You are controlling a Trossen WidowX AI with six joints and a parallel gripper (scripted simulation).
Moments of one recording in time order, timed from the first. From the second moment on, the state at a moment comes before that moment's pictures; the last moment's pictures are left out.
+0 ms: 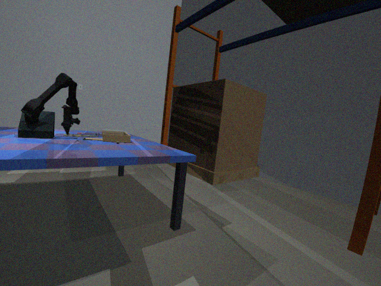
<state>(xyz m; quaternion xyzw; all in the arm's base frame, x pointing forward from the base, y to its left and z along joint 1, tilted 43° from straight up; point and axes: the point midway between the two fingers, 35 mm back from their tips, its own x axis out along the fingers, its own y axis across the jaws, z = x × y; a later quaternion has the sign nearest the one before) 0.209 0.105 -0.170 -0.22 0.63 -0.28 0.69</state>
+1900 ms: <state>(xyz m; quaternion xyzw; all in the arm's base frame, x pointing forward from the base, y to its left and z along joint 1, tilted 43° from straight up) 0.302 0.121 -0.118 -0.17 0.61 -0.33 0.70</state>
